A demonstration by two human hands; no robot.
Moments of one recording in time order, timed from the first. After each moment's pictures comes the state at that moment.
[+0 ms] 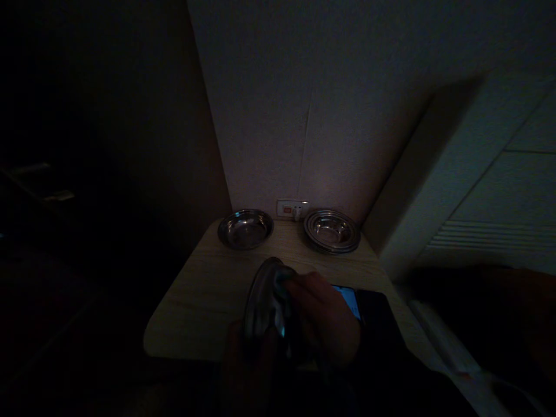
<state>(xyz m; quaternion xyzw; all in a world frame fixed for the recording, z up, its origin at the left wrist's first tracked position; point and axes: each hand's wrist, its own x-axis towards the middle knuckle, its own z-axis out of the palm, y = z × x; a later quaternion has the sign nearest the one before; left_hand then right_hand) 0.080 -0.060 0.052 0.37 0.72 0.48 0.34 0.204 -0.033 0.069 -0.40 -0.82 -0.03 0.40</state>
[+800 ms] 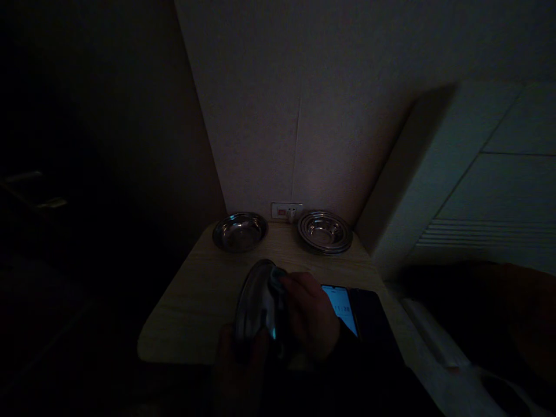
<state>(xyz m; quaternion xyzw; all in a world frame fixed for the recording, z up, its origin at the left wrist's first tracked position) 0.078 -0.058 0.052 0.37 0.72 0.49 0.32 0.197 -0.036 0.052 -0.44 -0.75 -0.02 0.49</state>
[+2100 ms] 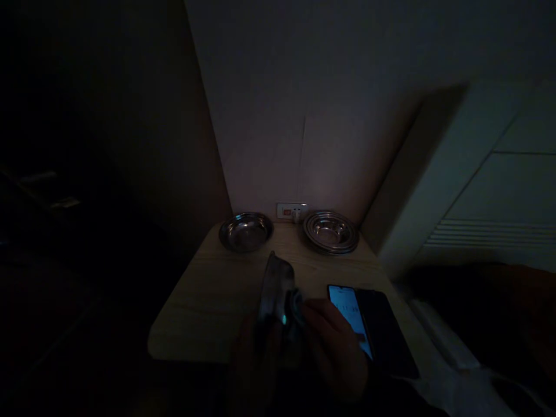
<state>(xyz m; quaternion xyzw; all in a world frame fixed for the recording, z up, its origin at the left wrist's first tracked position) 0.071 -0.053 0.044 0.50 0.66 0.44 0.34 0.212 -0.048 0.039 -0.48 -0.73 0.04 0.48</state>
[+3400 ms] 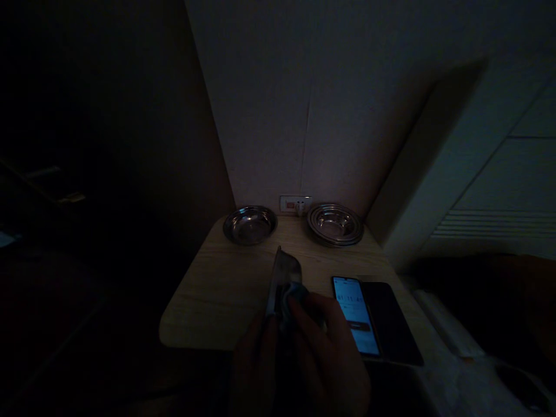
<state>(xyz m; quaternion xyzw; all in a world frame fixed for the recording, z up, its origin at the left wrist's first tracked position) 0.035 -0.072 0.001 0.55 0.62 0.44 0.34 0.180 -0.076 0.052 -0.53 -0.74 -0.06 0.42</state>
